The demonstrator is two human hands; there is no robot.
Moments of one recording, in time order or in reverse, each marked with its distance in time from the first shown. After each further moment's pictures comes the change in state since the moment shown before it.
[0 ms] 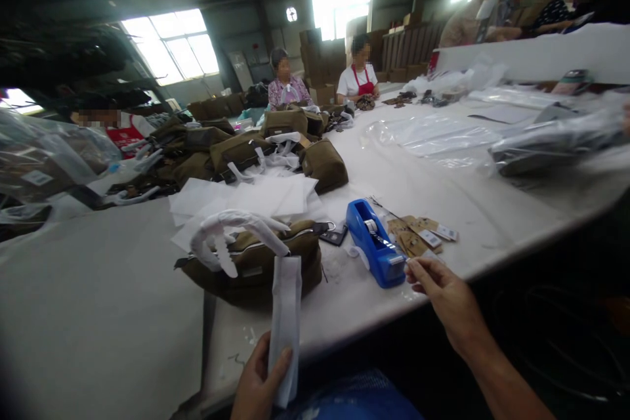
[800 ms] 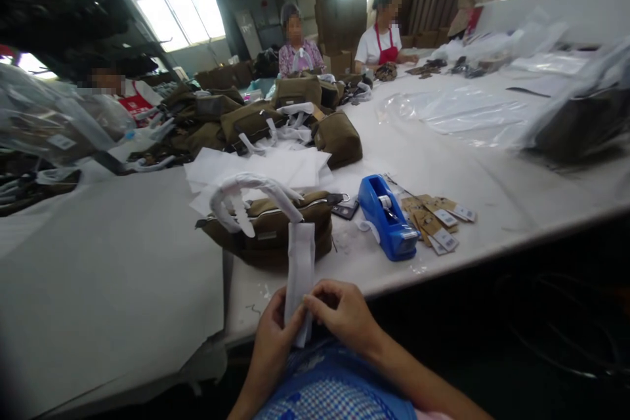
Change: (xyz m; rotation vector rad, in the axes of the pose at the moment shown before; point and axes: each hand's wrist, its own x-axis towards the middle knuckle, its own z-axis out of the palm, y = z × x) left_hand -0.009 0.016 0.005 0.045 -0.072 0.060; right_hand -0.119 -0.030 0.130 0.003 -0.846 -0.034
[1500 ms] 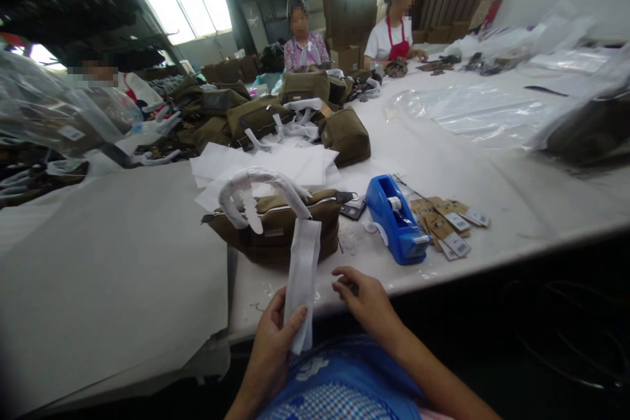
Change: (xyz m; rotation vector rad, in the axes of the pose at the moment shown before) left_hand -0.006 0.010 -0.001 -0.243 0.035 -0.130; right_hand 0.014 0.035 -0.032 -0.200 0.145 0.020
